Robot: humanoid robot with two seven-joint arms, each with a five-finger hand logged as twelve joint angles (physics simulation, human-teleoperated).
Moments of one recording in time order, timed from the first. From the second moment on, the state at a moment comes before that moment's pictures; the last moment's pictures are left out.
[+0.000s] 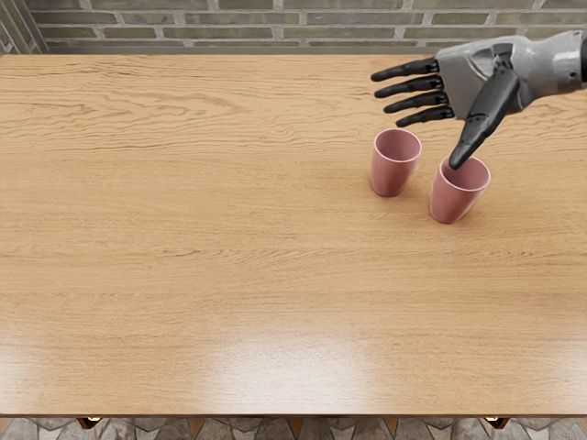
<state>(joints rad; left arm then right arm) -0.09 0.00 0.06 -0.29 -0.17 0.07 -0.03 1.44 -0.90 0.24 1.28 0.16 0.61 -0.61</state>
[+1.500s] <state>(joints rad) -0.09 0.00 0.06 -0.29 -0.17 0.07 -0.03 1.47 -0.22 -0.31 0.95 -0.55 -0.20 -0.61</state>
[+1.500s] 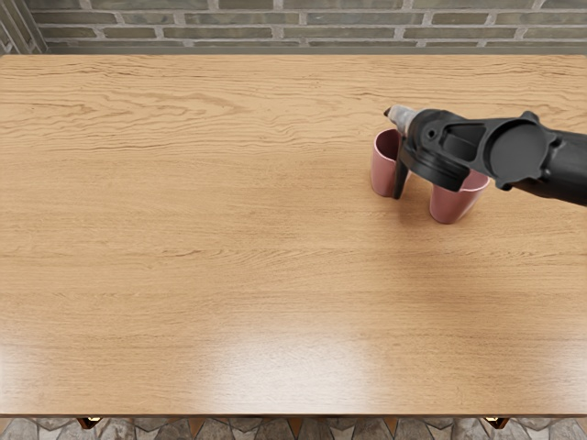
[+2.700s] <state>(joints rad) -0.09 0.00 0.06 -0.29 -0.17 0.07 -0.03 1.49 -0.22 -0.22 0.93 -0.57 -0.18 -0.61</state>
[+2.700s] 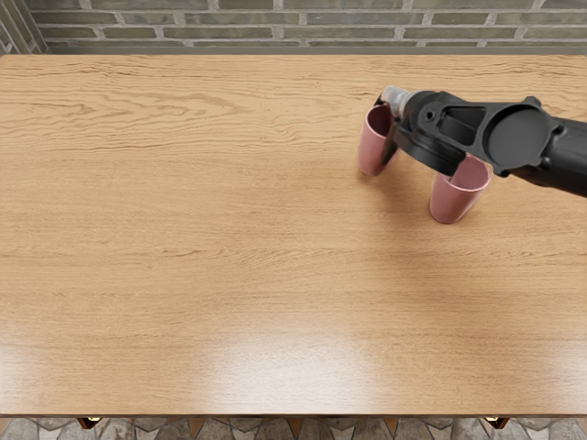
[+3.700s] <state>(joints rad) -0.09 0.00 0.06 -0.29 -0.17 0.07 -0.03 1.66 -0.79 -0.22 1.31 -0.57 0.15 -0.61</state>
